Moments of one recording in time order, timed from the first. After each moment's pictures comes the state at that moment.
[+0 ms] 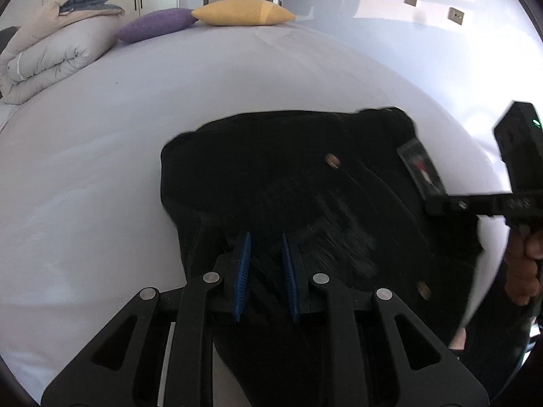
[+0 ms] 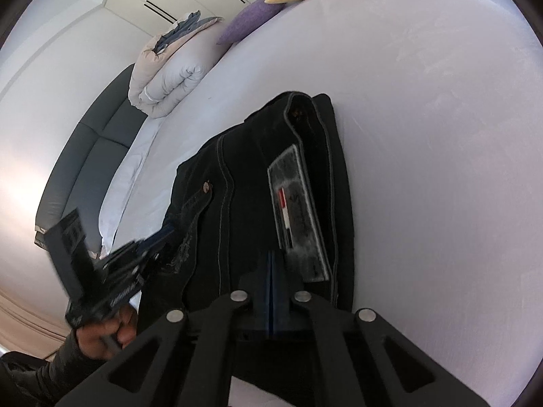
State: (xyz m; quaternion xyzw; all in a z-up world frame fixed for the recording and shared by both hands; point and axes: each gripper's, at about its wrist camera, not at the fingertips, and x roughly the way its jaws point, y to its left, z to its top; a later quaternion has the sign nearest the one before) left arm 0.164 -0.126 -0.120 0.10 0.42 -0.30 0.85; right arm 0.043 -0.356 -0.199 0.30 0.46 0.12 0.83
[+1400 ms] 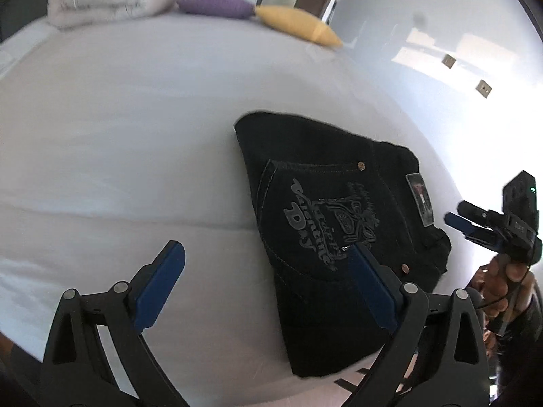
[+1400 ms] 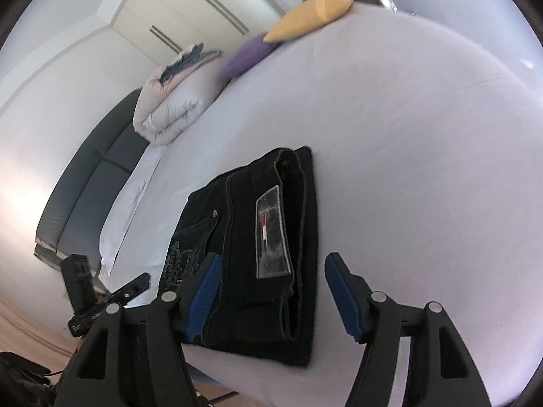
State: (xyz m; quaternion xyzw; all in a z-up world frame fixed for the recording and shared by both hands) left arm 0.151 -0.038 -0.109 -0.05 0.46 -0.26 0.85; right arm 0.005 -0.392 -0.158 0.30 0.41 0.09 0.85
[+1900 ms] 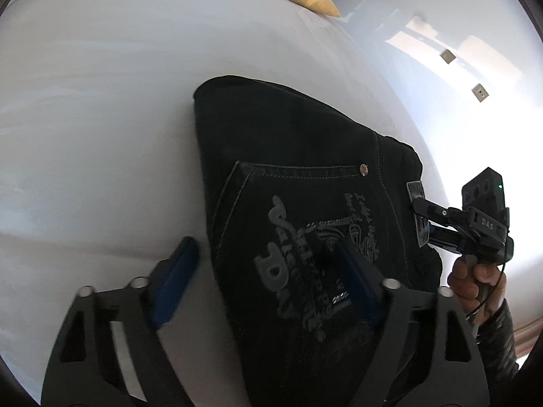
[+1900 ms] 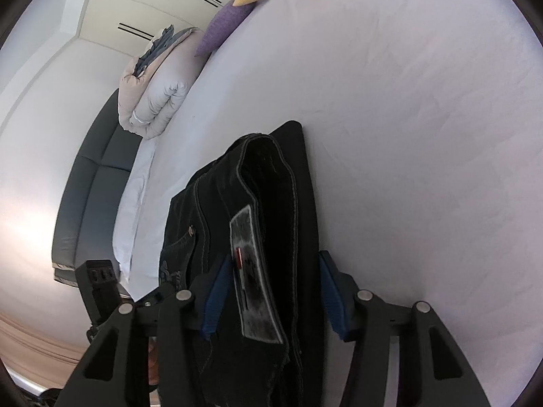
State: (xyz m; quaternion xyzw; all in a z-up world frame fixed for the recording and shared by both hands) left arm 0.209 -0.070 -0.138 -0.09 0.54 -0.31 0.78; right arm 0.071 -0.402 -0.203 0.38 0.47 0.11 0.79
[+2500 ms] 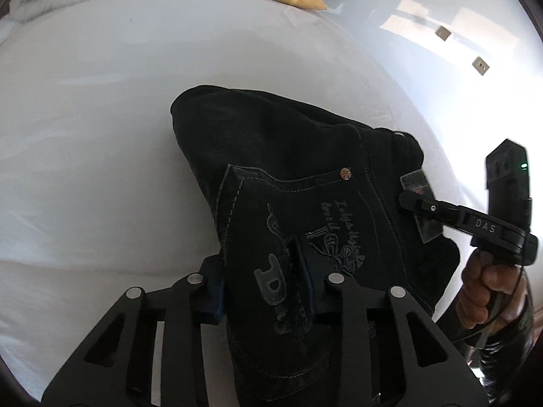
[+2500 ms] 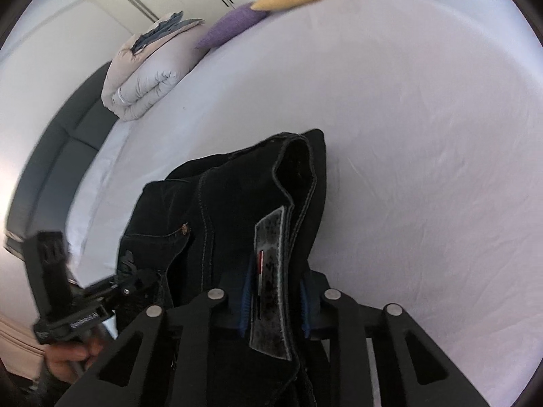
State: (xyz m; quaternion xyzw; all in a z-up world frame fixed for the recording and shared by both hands) left arm 0.189 -0.112 -0.114 -0.02 0.51 -0.30 0.80; right arm 0.069 -0.354 -0.174 0.24 0.47 0.04 0.85
